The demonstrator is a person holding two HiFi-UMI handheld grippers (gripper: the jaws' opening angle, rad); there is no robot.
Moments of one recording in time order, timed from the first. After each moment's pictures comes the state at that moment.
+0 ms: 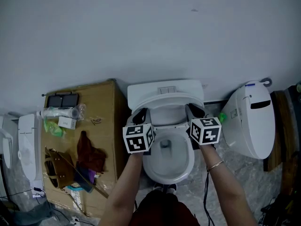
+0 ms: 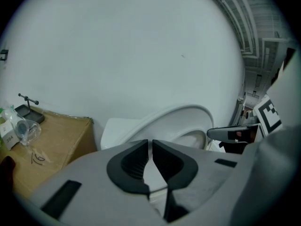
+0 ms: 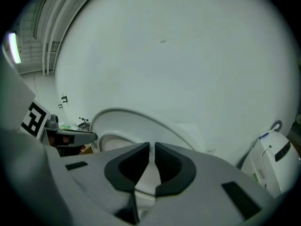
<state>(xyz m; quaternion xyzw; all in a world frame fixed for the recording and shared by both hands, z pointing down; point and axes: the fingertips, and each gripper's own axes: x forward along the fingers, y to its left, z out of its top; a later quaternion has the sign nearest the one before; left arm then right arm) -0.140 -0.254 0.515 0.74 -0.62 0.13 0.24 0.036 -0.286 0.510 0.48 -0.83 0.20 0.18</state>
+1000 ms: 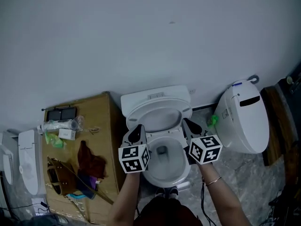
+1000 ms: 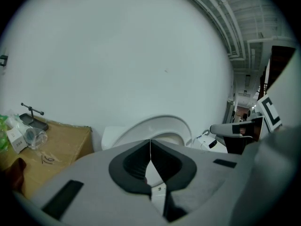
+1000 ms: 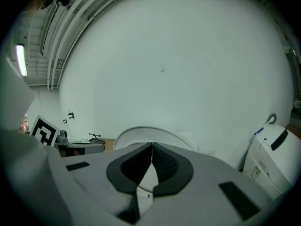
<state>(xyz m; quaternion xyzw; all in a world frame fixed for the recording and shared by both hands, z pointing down) -0.118 -0.186 0.469 0.77 -0.61 0.10 0.19 0.056 -0.202 0.448 0.49 -0.85 0.20 0.08</state>
